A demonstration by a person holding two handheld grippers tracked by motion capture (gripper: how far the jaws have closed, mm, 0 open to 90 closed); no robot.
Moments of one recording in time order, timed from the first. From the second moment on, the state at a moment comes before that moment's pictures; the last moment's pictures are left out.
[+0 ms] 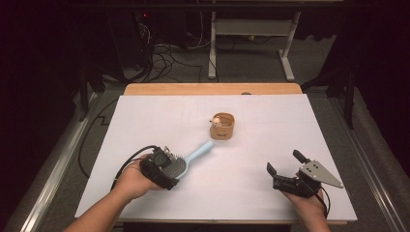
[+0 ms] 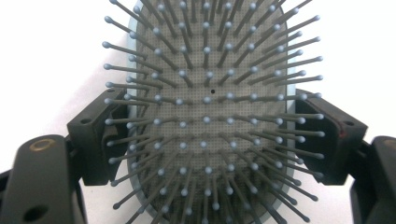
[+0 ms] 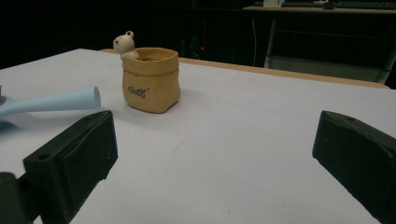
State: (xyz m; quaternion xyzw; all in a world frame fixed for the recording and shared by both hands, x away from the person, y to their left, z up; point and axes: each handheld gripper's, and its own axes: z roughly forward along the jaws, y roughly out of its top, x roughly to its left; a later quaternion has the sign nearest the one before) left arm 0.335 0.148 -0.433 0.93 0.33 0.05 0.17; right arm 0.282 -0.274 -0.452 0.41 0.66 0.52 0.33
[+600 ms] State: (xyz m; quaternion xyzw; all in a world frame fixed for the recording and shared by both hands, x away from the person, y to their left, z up) left arm 0.332 0.138 -0.419 0.93 0.31 0.05 0.17; right arm 0.309 -0.258 -0.450 0.40 0.69 0.48 0.36
